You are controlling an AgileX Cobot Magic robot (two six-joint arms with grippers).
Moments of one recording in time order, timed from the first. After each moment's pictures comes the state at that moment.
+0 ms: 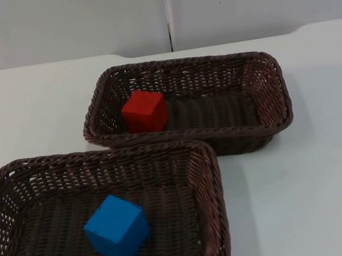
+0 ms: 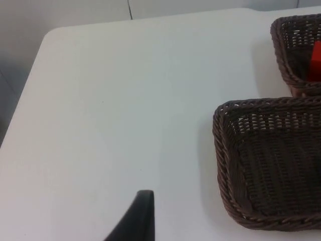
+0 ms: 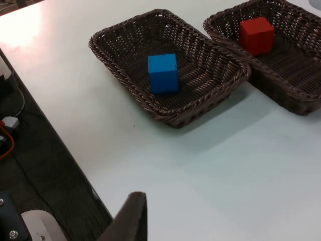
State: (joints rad) right arm 1.03 0.00 -0.52 -0.10 1.08 0.11; left arm 0.00 0.00 -0.50 0.00 1.07 0.08
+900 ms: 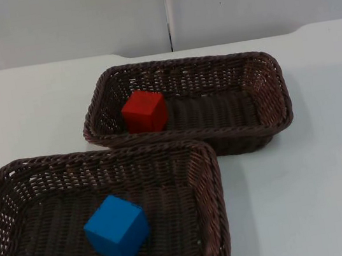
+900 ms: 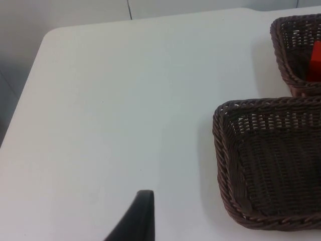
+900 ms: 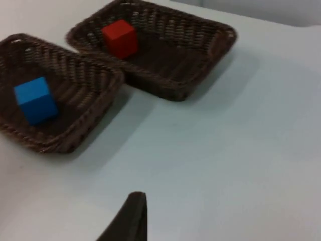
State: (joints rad) right arm 0.57 0.00 -0.52 -0.10 1.08 0.10; left arm 0.00 0.00 -0.50 0.00 1.07 0.08
